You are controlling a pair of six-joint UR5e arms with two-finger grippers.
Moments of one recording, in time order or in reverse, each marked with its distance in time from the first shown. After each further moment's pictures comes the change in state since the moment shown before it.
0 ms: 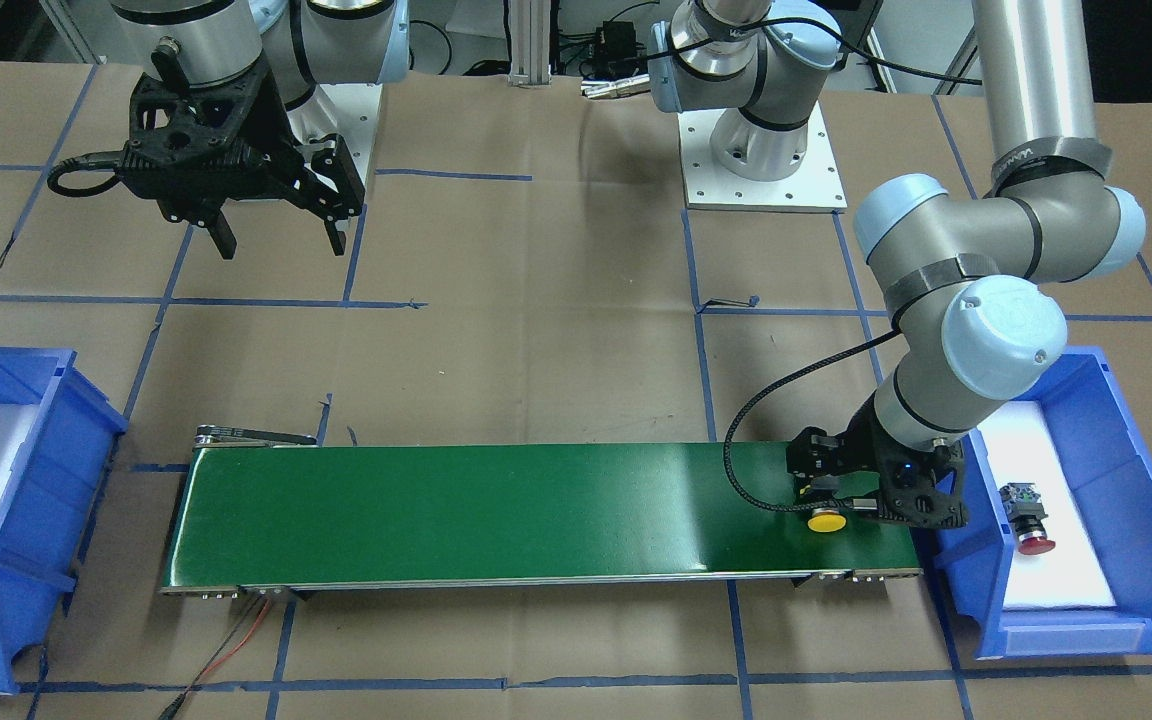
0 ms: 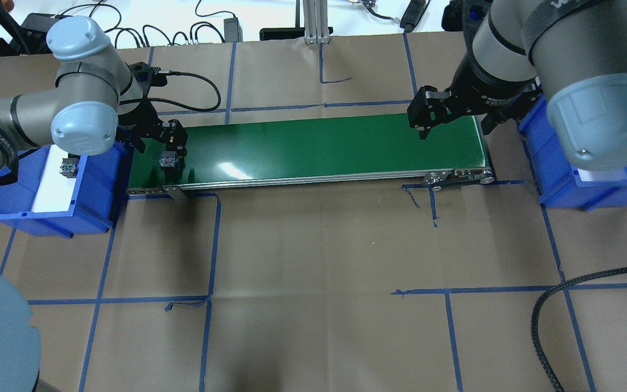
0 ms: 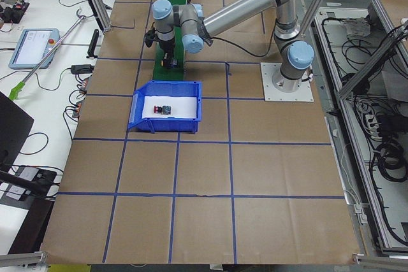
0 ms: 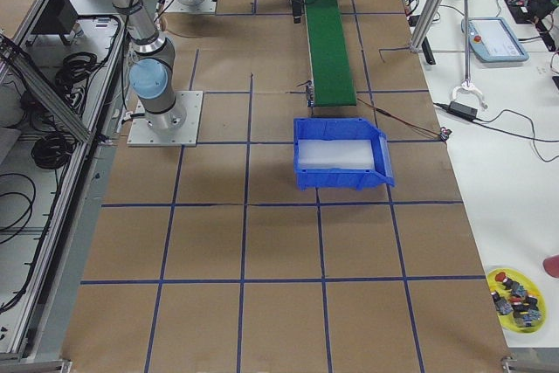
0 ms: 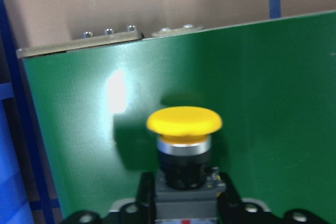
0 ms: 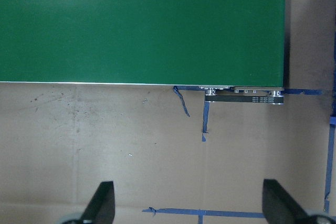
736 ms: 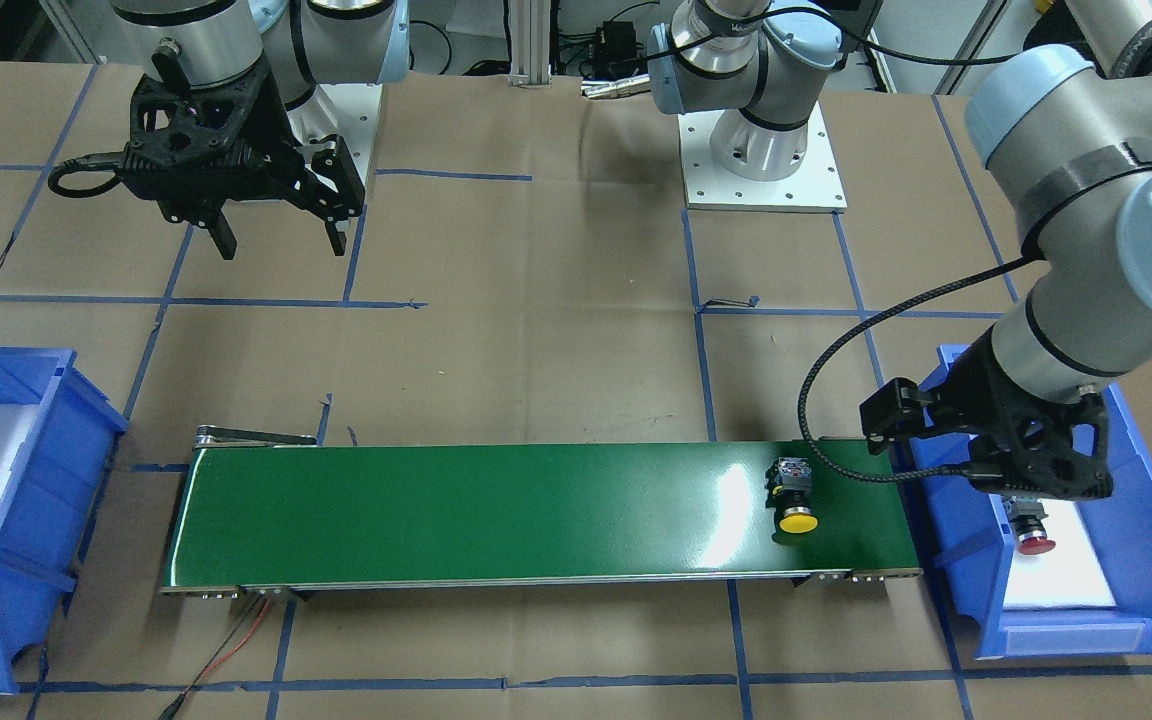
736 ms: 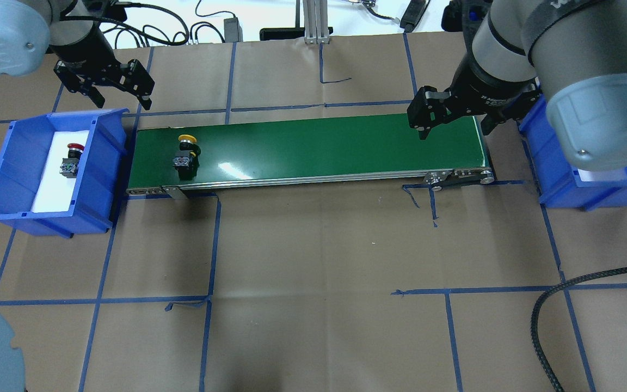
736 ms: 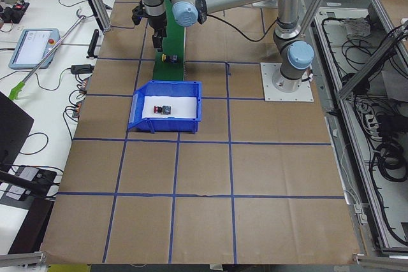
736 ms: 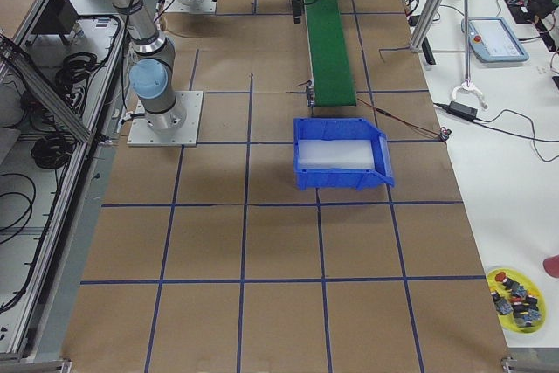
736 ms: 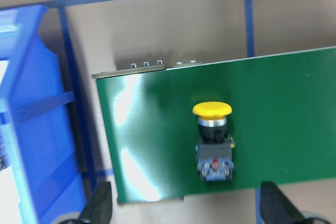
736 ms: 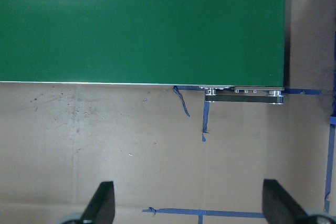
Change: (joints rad) left arm 0.040 0.042 0.285 -0.360 -0.004 0.016; right arm 0.000 0.001 0.001 0.000 0.000 0.000
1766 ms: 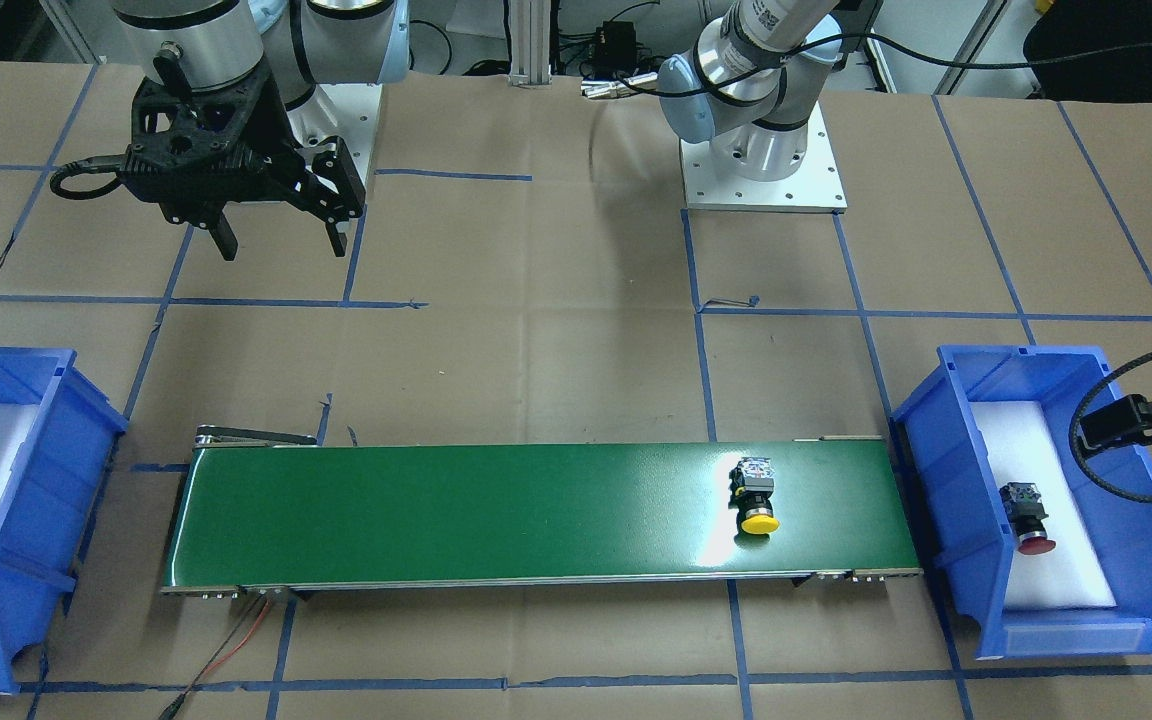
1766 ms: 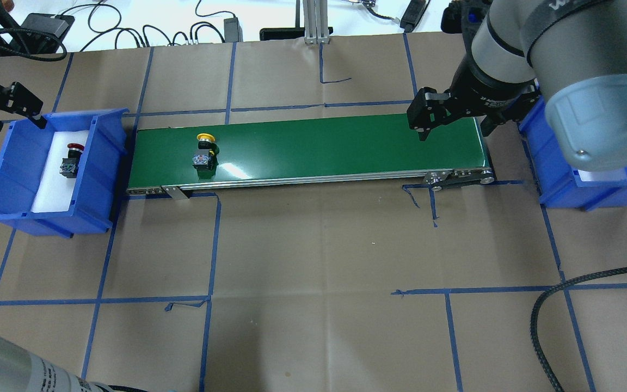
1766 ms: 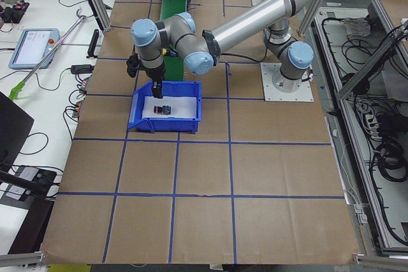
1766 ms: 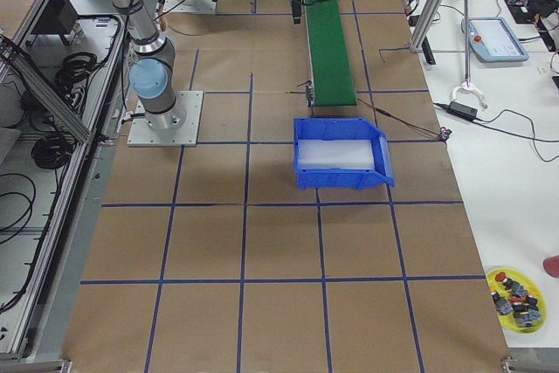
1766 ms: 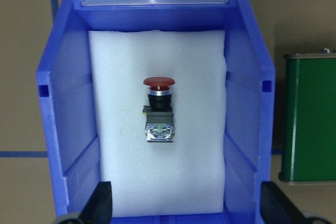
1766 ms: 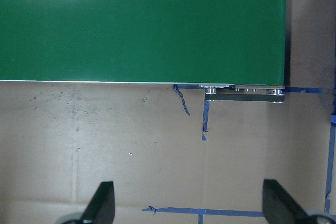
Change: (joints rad) left arm 0.339 -0.079 0.003 0.060 -0.013 0.239; right arm 0.000 0.002 0.002 0.002 0.000 0.001
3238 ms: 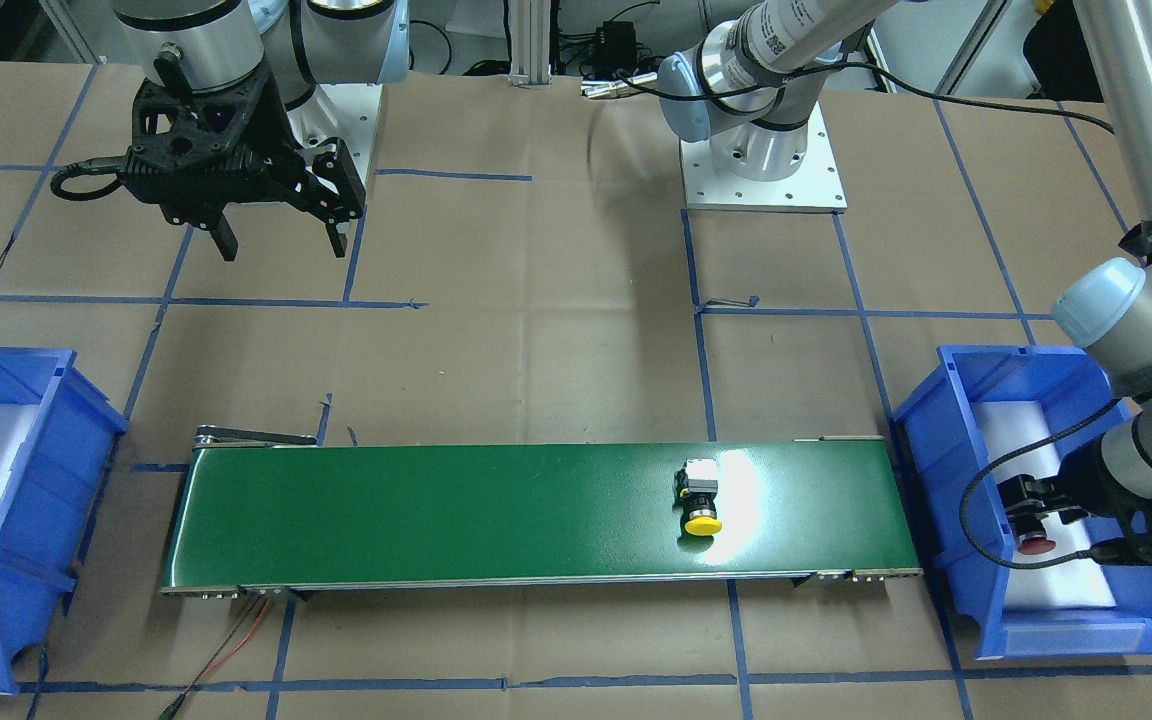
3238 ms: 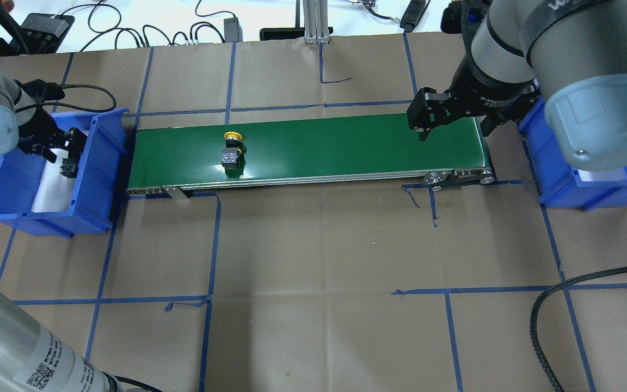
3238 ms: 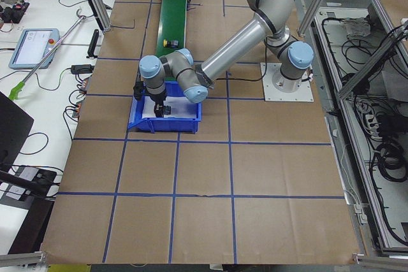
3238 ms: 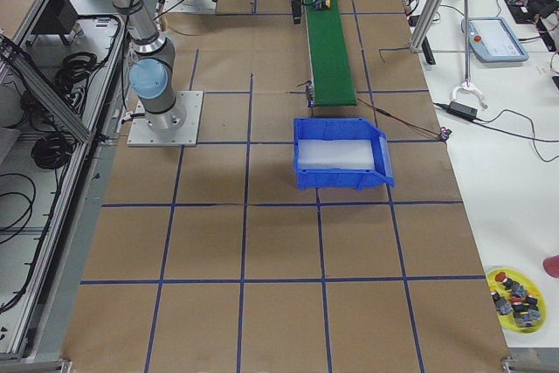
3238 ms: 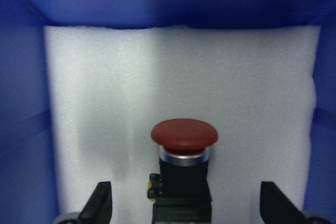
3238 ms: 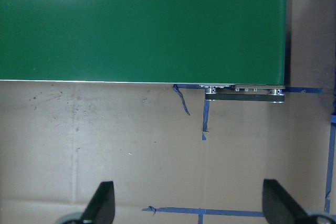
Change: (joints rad) left arm -0.035 -0.150 -0.173 0.344 0.009 -0.005; right arm 0.000 0.001 0.000 0.000 0.000 -0.001
